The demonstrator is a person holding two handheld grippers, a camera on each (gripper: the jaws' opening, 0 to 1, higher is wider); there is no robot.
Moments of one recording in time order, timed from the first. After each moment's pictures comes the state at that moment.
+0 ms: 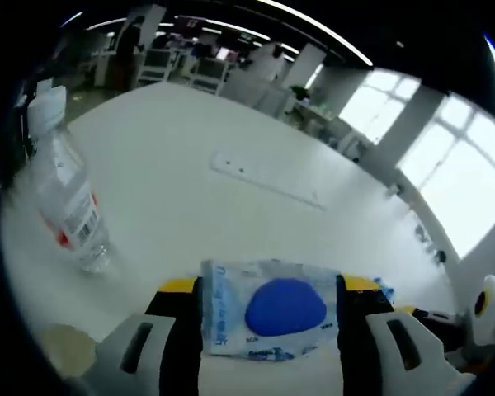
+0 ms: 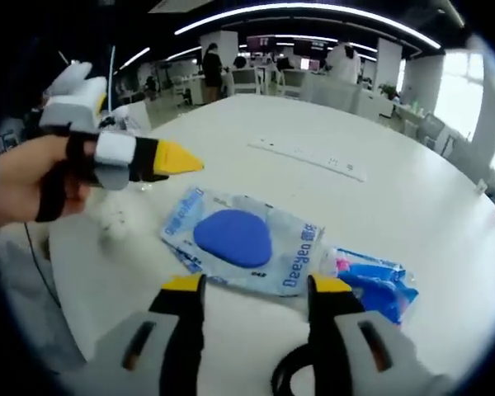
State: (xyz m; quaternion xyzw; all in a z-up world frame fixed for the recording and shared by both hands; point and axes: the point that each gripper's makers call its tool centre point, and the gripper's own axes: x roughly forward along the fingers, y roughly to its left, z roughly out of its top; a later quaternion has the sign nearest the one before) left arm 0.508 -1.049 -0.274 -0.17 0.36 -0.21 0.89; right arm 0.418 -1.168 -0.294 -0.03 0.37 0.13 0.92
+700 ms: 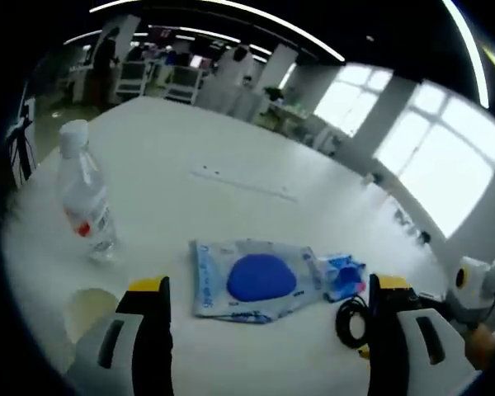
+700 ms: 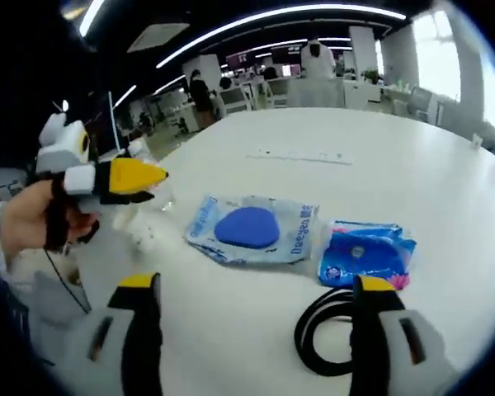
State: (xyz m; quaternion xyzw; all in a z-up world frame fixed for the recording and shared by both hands) left arm 0.453 -1.040 -0.248 -0.15 0.35 -0.27 0.89; right arm 0.370 -1.176 -0.278 0.06 0.35 0.13 0.92
